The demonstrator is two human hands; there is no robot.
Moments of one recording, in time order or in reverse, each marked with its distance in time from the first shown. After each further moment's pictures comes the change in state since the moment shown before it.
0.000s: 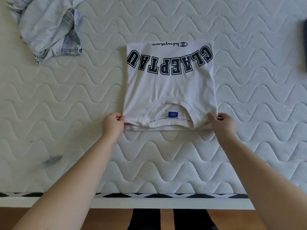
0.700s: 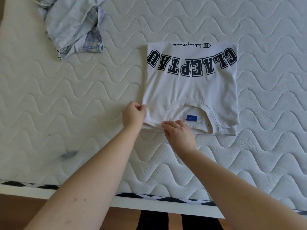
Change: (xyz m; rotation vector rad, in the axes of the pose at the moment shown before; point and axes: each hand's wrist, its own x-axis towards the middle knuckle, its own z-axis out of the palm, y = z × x) left_hand 0.008 0.036 0.007 0.259 0.178 0.129; right_hand -0.106 -0.051 0.132 -0.363 -0.042 -1.112
